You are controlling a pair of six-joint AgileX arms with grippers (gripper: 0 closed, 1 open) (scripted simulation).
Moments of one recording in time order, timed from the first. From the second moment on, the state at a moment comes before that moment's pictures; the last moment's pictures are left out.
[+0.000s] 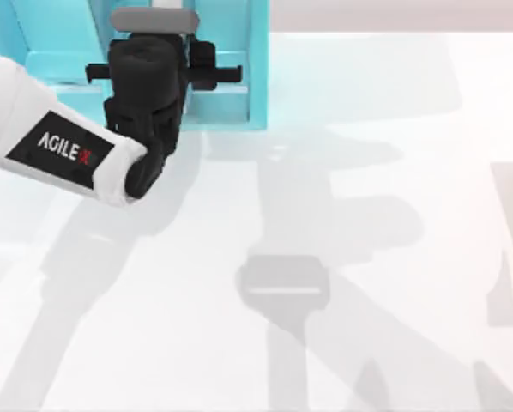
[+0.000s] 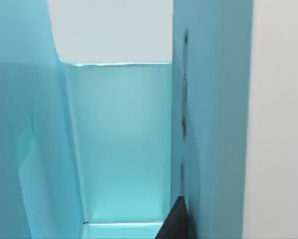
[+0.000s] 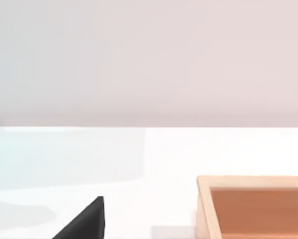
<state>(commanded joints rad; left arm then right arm) -0.41 2.20 1.19 0.90 -0.33 -0.02 0.00 0.00 0.00 0.00 0.00 0.00</state>
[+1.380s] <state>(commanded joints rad) -0.63 1.31 0.82 0.37 -0.56 0.01 0.00 0.00 0.00 0.00 0.00 0.00</state>
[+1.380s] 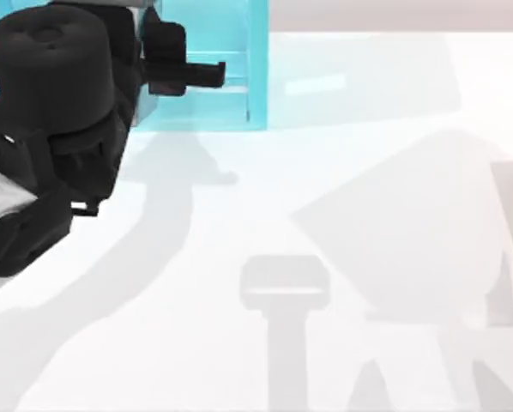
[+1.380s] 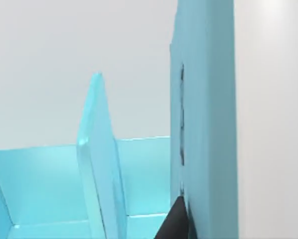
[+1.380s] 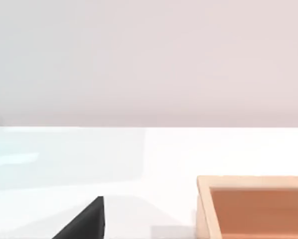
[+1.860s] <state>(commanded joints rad) -0.74 1.38 0.89 0.25 -0.60 0.61 0.00 0.00 0.00 0.00 0.00 0.00</state>
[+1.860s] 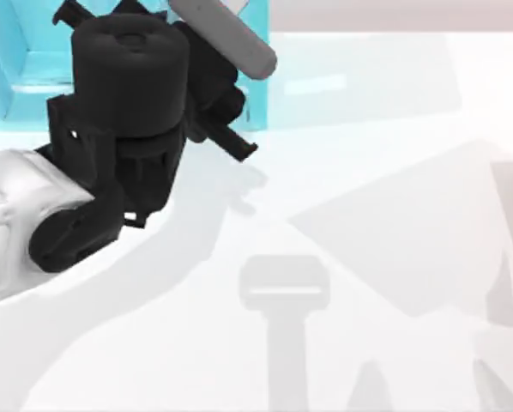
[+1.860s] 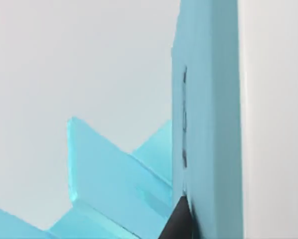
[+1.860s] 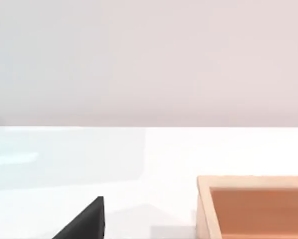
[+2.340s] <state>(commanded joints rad) -0.88 1.55 0.98 0.13 -0.71 1.80 0.00 0.00 0.00 0.00 0.00 0.00</state>
